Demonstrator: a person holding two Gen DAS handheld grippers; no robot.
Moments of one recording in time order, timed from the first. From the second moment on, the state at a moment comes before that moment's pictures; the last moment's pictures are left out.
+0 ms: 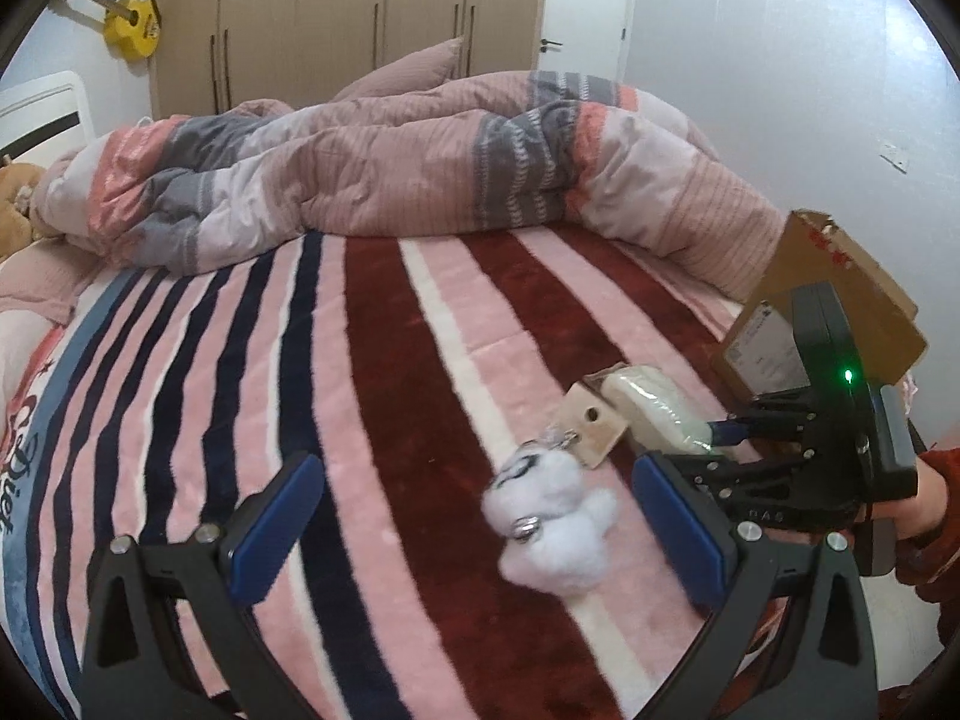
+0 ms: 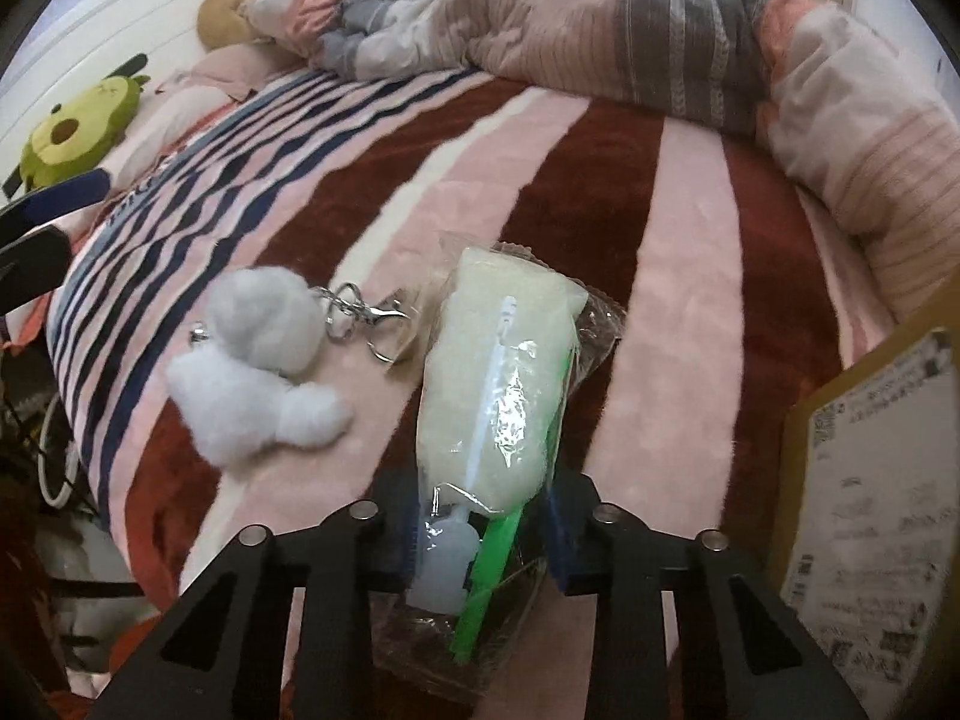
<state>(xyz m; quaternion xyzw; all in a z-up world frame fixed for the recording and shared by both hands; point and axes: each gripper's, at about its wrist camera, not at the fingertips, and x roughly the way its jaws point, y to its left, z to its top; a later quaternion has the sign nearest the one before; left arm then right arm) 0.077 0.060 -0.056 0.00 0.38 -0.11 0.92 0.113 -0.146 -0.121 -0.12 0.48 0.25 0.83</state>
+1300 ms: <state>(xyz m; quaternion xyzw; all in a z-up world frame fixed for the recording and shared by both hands) 0.106 -0.202 0.100 0.04 0.29 -0.34 0.89 0.028 -0.325 0.062 -0.06 0.25 0.29 0.92</state>
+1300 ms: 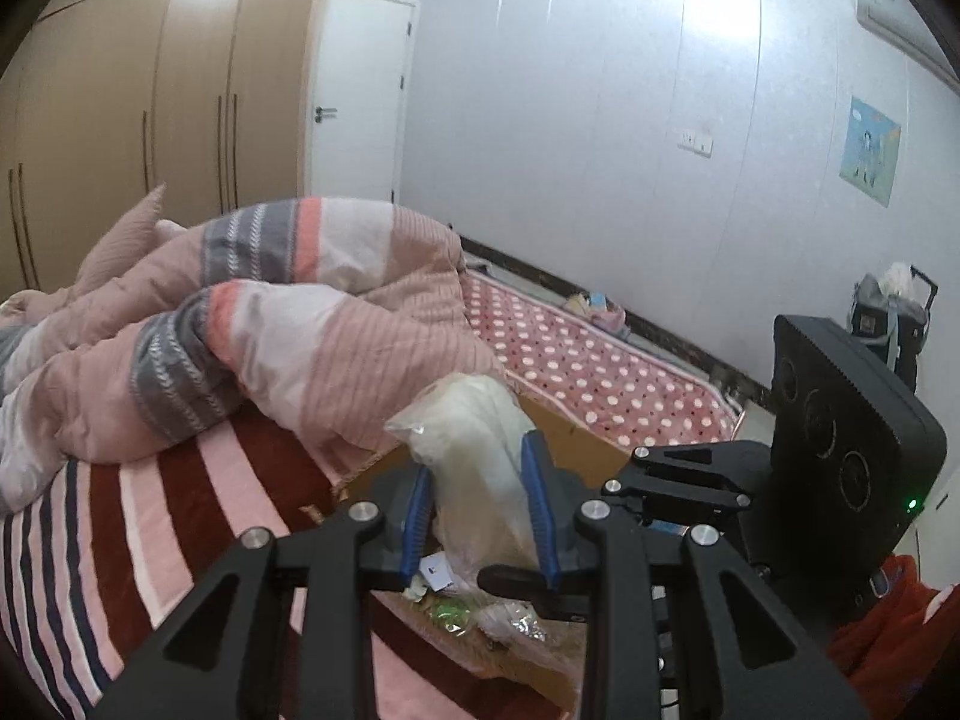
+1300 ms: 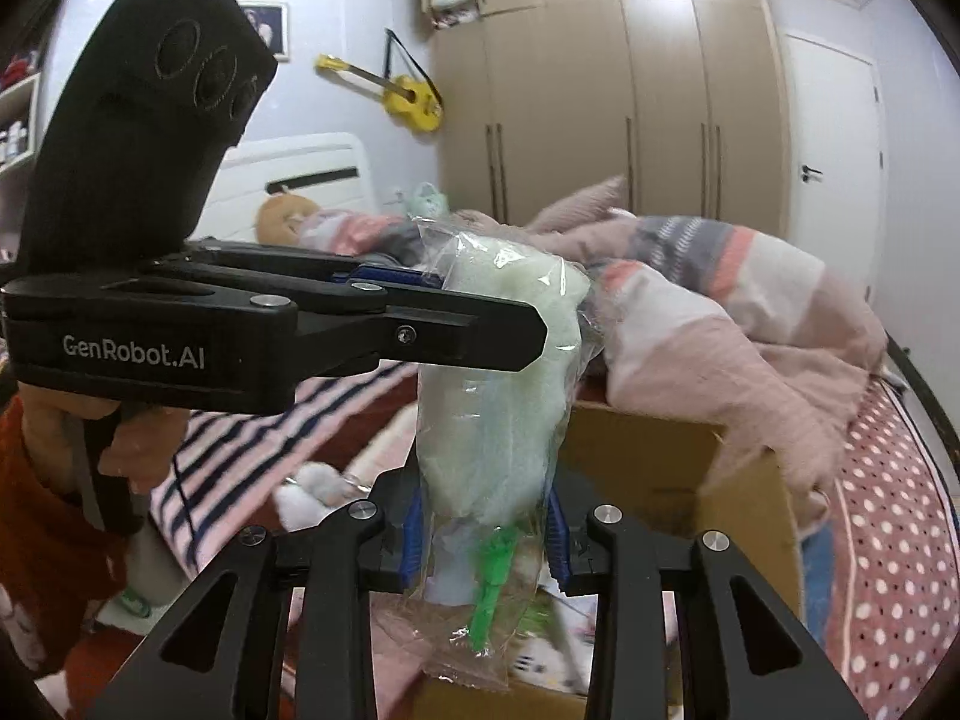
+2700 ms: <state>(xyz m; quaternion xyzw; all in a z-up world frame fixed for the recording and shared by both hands) 0.071 -0.035 0.064 0.06 0.30 -0.14 0.94 0.016 -0.212 0.038 -0.10 0.27 0.35 0.89</state>
